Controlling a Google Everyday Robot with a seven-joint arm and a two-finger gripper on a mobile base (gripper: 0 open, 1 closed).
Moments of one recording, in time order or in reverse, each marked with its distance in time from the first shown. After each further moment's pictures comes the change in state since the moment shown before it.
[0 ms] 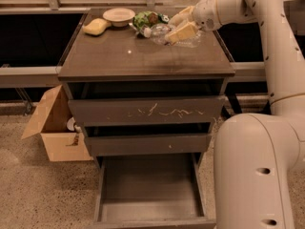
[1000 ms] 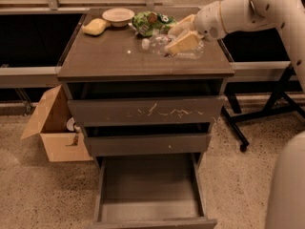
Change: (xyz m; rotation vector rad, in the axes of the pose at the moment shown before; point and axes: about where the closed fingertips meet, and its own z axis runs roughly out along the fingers) arm -0.015 0.065 -0.016 -0.047 0.033 0.034
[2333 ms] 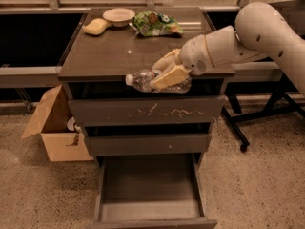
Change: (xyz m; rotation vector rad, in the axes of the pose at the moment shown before) arm 0.011 0.116 0.029 -0.151 0.000 0.088
